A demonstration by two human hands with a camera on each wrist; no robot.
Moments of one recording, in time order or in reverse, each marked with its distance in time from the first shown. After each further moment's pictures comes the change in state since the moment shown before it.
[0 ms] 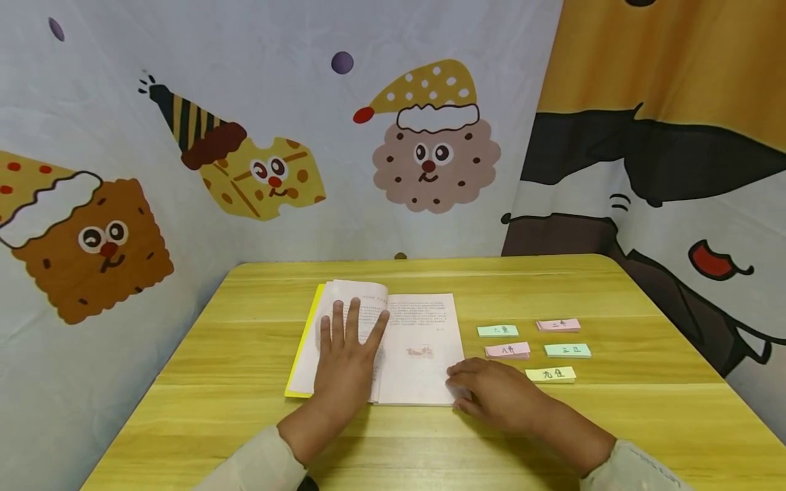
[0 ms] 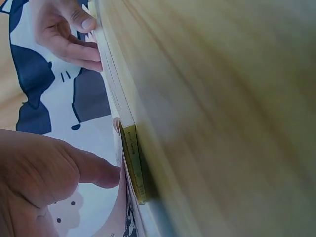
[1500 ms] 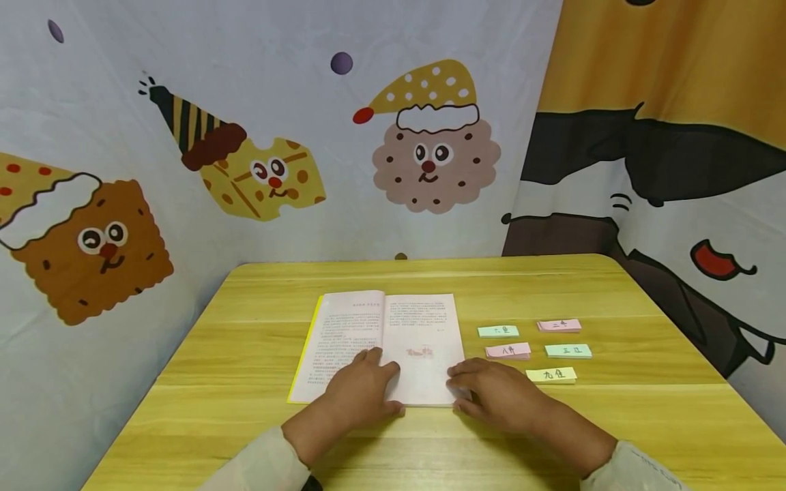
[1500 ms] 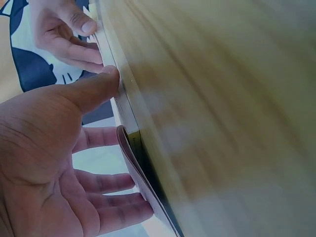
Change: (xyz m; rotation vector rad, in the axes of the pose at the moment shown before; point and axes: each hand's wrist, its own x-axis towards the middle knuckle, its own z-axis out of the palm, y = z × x) left_hand -0.005 0.012 -0.005 -0.200 -0.307 0.145; right_hand 0.000 0.001 0.001 0.036 -0.001 0.031
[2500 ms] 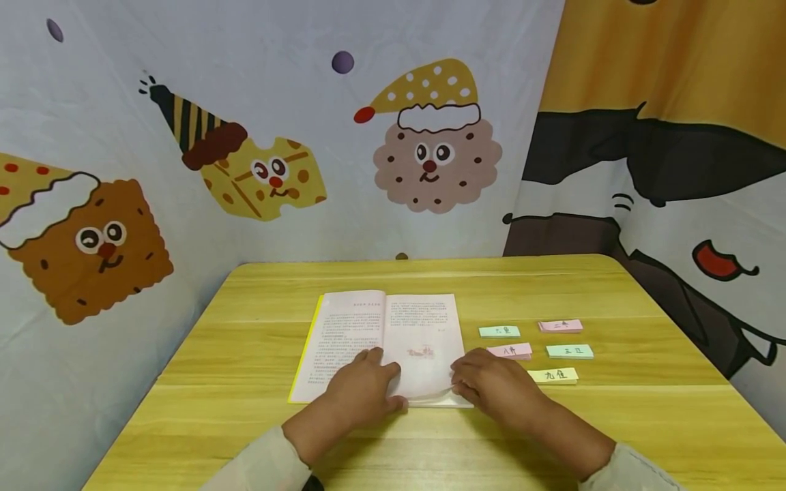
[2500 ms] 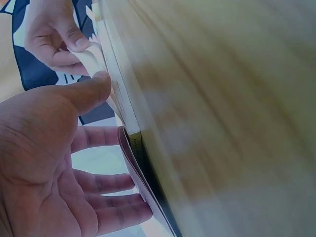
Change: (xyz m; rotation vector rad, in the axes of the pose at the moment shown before) left_hand 0.001 -0.001 0.000 0.019 0.019 0.013; right_hand 0.005 -0.003 0.000 -0.074 0.233 -0.031
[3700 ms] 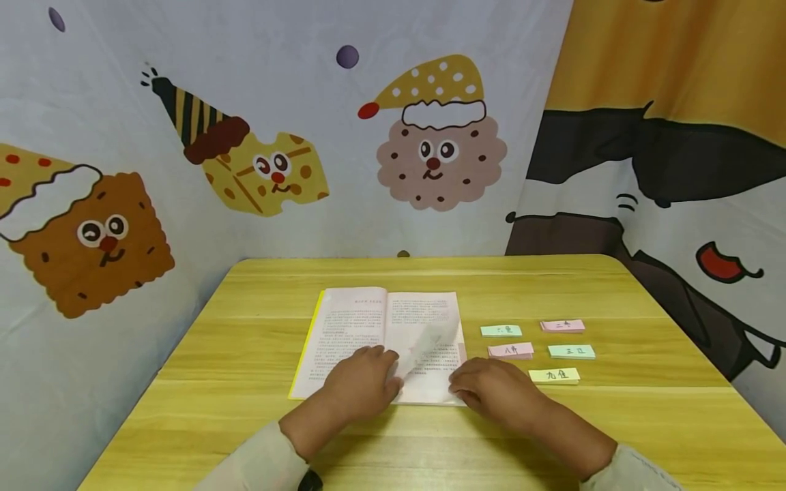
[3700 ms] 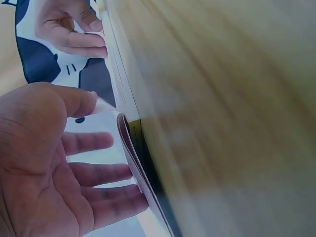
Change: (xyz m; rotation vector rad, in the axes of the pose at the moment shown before) left_hand 0.001 -0.006 -0.004 -0.088 -0.005 -0.021; right_hand -0.001 -0.001 0.001 0.037 -0.095 -0.066
